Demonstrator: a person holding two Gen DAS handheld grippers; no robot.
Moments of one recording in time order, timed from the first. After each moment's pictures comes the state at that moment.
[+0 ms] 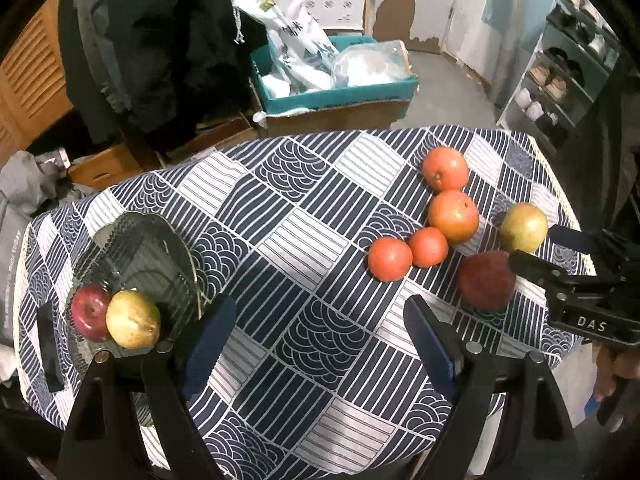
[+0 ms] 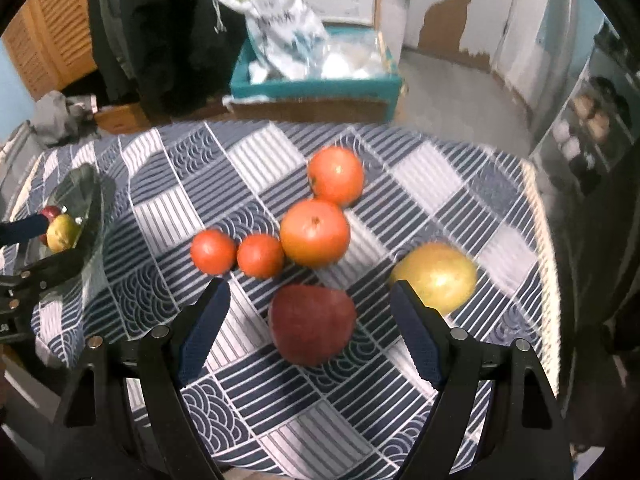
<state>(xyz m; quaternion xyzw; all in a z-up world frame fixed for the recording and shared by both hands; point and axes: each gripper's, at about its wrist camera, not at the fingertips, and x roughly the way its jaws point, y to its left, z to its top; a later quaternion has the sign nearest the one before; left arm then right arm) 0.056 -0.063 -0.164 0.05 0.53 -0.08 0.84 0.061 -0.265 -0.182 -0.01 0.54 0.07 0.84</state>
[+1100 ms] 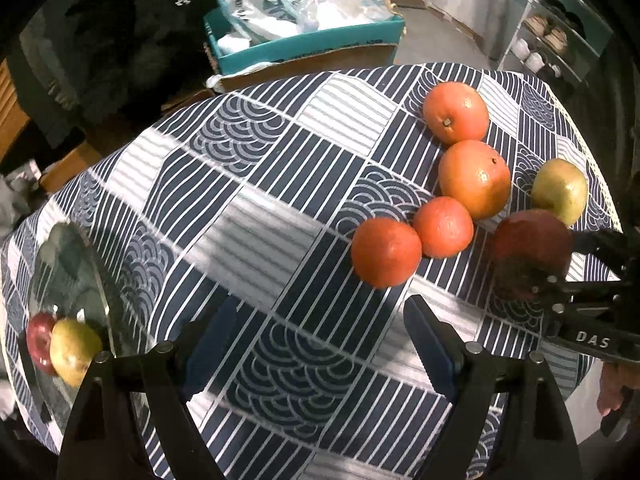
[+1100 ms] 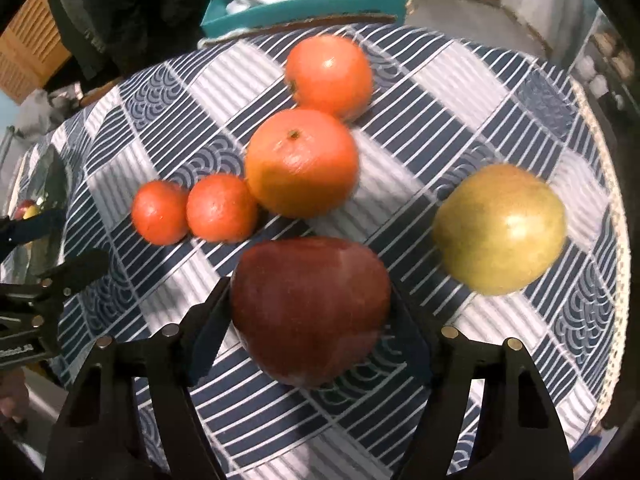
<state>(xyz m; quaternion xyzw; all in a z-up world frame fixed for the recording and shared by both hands) 0.098 -0.104 -0.241 0.10 0.58 -0.11 0.80 0.083 -0.281 -0.258 0.03 0.59 0.07 0.81</state>
